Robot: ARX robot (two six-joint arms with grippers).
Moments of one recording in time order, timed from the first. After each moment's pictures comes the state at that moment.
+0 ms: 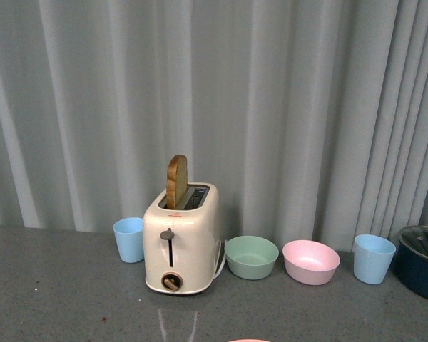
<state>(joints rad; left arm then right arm) 0.00 0.13 0.03 0.12 0.00 0.00 0.00 0.00 0.01 0.00 0.00 0.00</state>
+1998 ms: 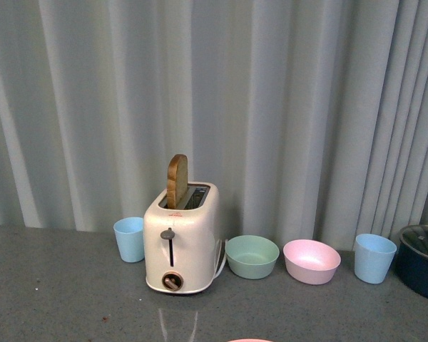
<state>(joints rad) 0.00 0.00 0.03 0.00 0.00 0.00 -0.69 1.83 0.76 0.17 -0.25 -0.35</state>
